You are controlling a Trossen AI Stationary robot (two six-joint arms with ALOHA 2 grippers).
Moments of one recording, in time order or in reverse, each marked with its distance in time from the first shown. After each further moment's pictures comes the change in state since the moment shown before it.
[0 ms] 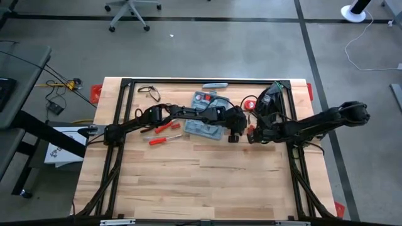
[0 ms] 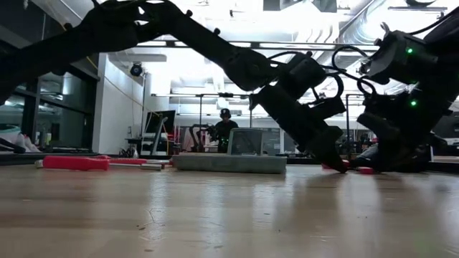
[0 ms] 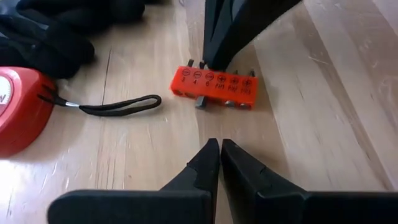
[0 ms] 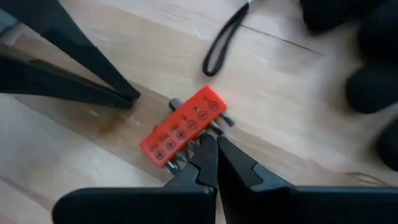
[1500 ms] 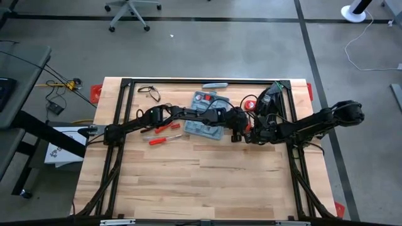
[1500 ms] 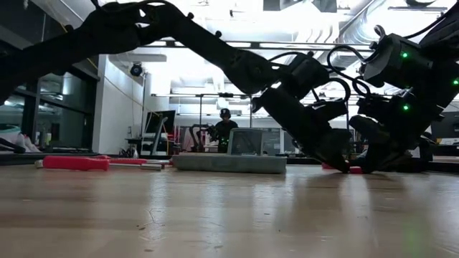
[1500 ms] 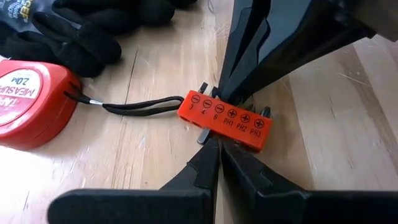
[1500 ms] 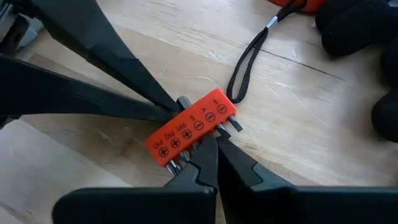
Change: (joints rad) left arm 0.004 0.032 -0.001 0.057 -0.099 -0.071; right arm 0.018 0.118 0.002 0.095 0.057 -0.001
